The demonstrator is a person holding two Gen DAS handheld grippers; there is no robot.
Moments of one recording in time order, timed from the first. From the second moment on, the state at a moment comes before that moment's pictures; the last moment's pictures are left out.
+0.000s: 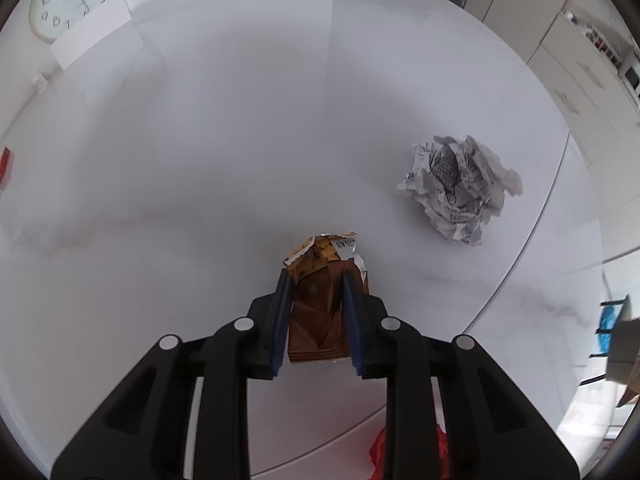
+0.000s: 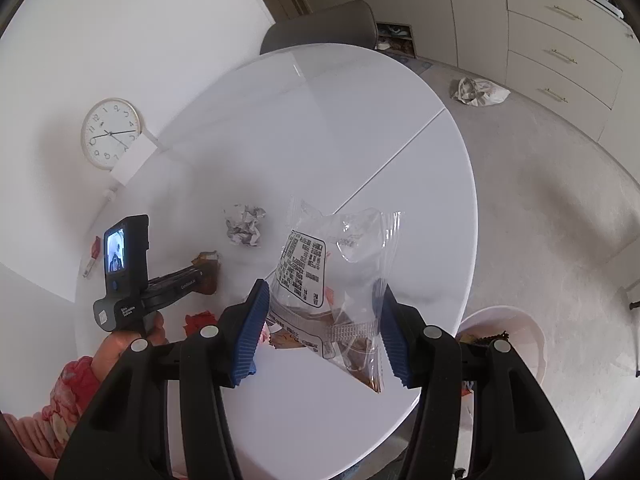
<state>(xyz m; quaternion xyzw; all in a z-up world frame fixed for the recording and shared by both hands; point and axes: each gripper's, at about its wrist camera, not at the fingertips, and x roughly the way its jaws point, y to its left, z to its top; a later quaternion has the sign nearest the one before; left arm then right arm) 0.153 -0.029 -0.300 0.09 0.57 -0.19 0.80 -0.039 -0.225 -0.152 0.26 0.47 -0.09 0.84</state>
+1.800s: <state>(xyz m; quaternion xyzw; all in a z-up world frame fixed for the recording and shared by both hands) -0.184 -0.338 -0.375 0.35 0.57 -0.46 0.59 -0.357 -0.439 -0.359 0.31 0.59 -0.31 0.68</state>
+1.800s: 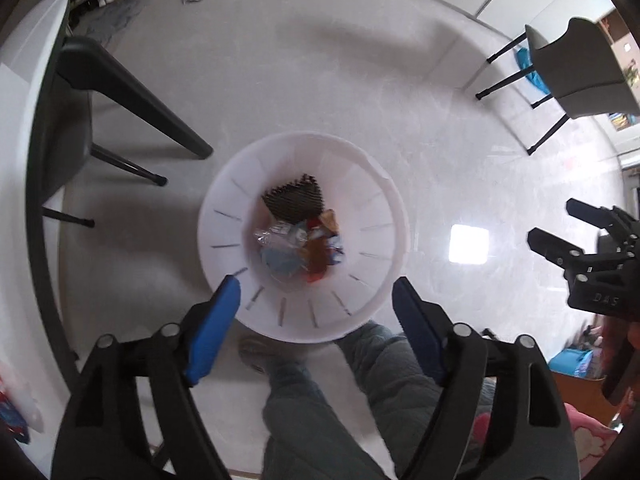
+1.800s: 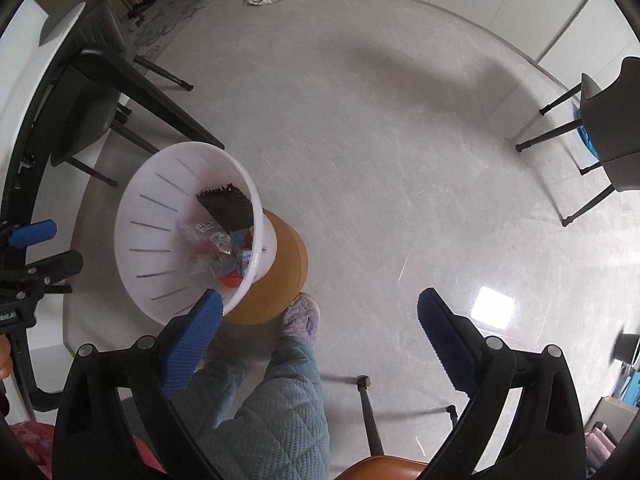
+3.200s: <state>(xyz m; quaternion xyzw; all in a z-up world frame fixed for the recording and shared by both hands) -0.005 -0.004 -0.225 0.02 0.52 -0.18 0.83 -0.085 -0.252 -0.208 0.10 0.53 -0.04 0.84</state>
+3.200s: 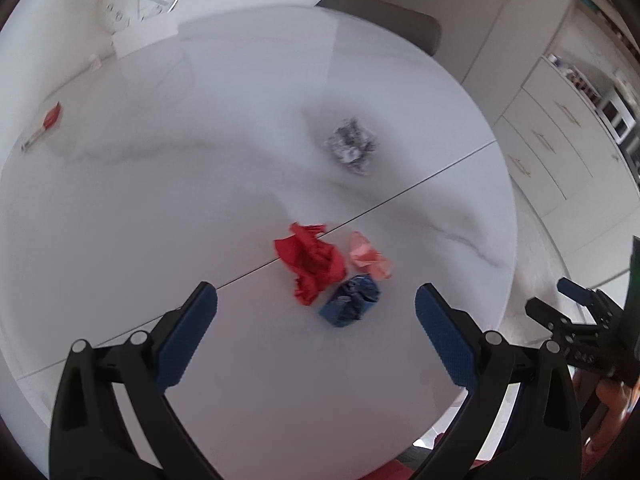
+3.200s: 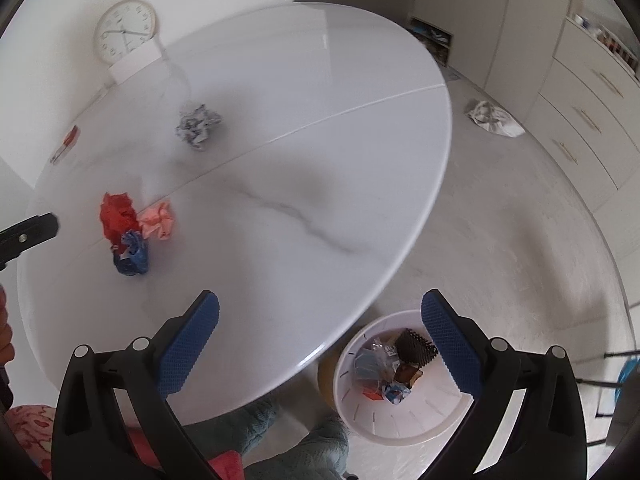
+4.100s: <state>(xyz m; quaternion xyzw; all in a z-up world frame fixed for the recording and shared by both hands) 0.038 0.010 -0.257 -0.05 0.58 -0.12 0.80 0.046 -0.197 -0.194 0.05 0.51 0.03 0.86</state>
